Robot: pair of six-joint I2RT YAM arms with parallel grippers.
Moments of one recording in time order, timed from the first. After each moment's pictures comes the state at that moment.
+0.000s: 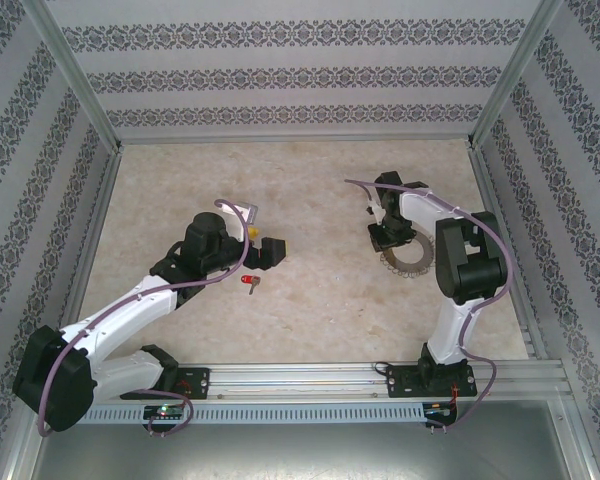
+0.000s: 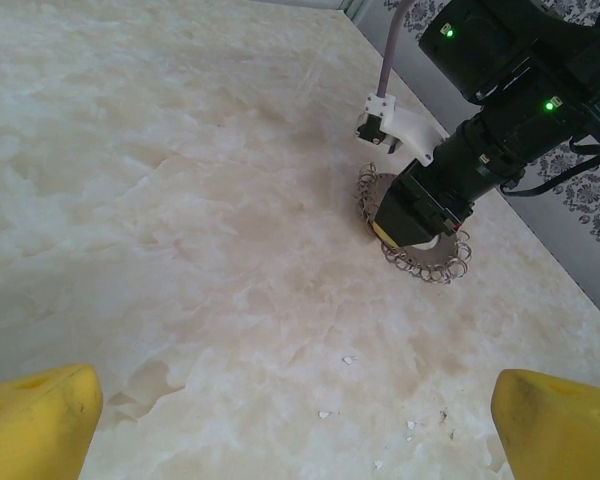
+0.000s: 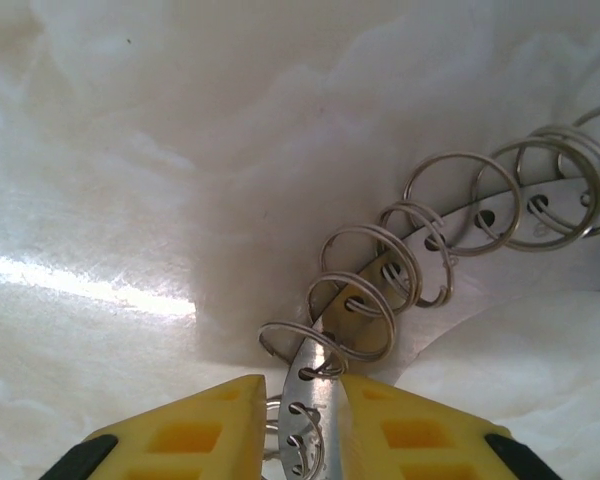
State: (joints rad) left arm -0.52 1.13 0.68 0.02 0.29 -0.38; right arm 0.18 1.89 1.26 -0.86 0.00 -0.06
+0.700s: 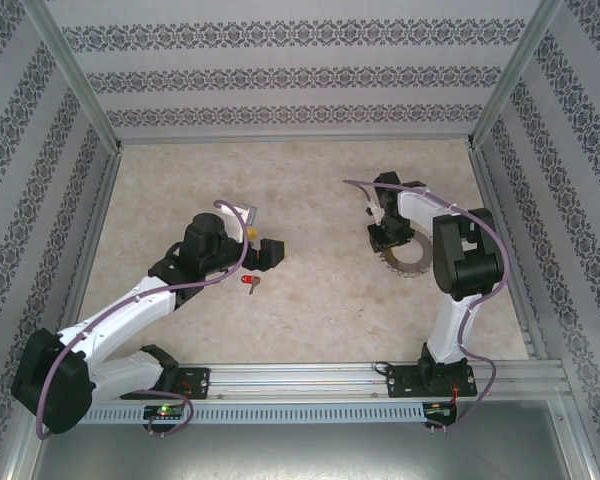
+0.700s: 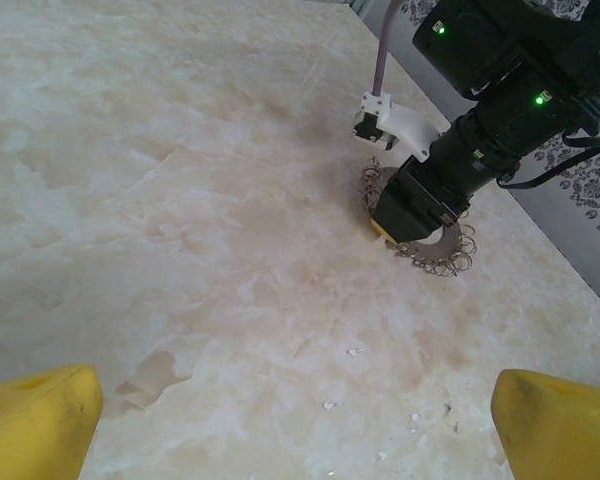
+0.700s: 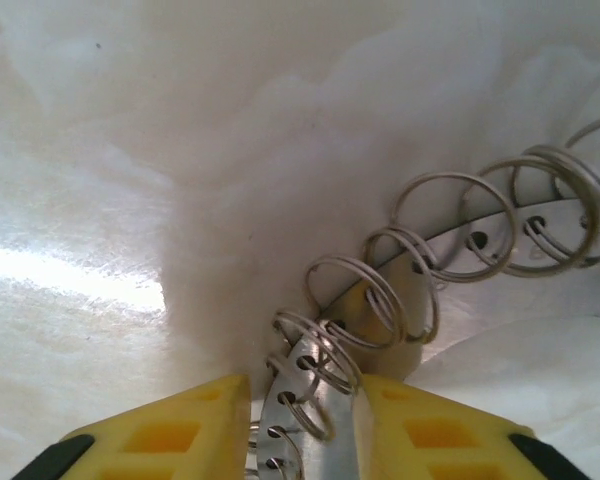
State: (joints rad) left arm -0.52 1.11 0.68 -0.01 0.28 -0.37; right arm 0.18 1.93 1.28 -0.86 0.01 -0.08
